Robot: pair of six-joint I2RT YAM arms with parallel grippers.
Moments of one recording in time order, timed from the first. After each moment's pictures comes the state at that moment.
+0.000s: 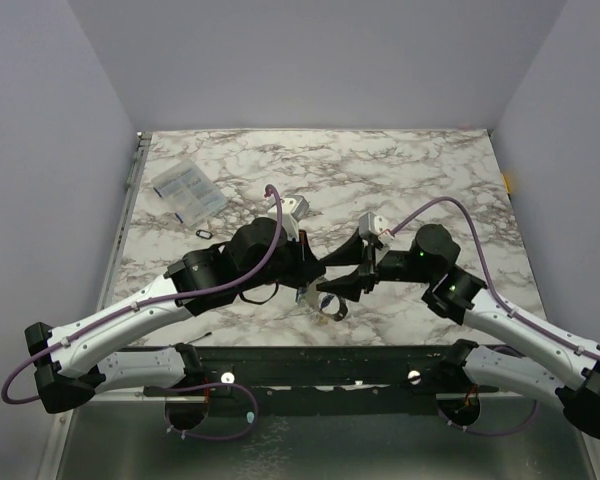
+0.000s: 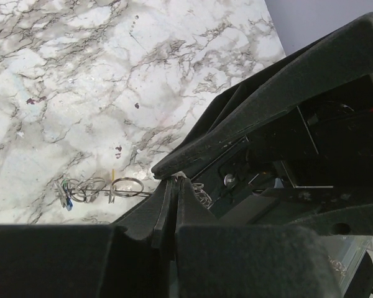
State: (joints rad) left arm -1.07 1.05 1.13 -0.57 -0.09 -0.73; right arm 0.79 0.94 0.67 0.29 -0.72 0.06
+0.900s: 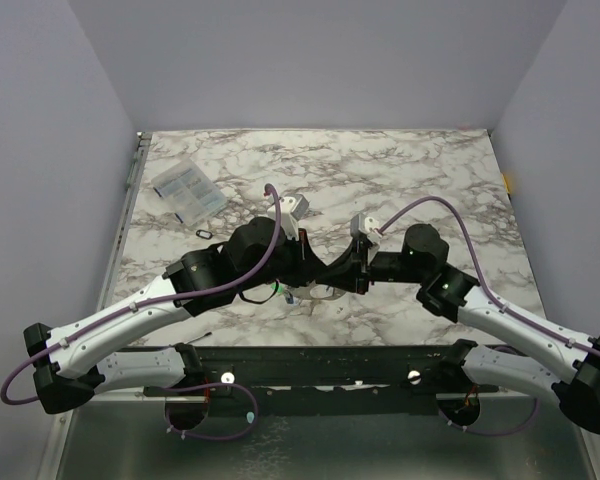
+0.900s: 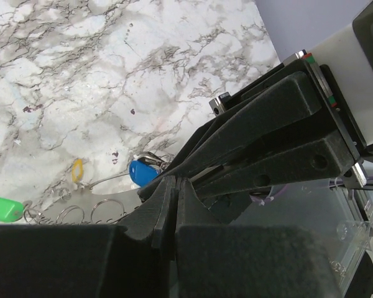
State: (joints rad) left arm -1.07 1.05 1.13 -0.55 -0.09 -0.72; right arm 0.79 0.99 0.66 0.23 -0.69 0.05
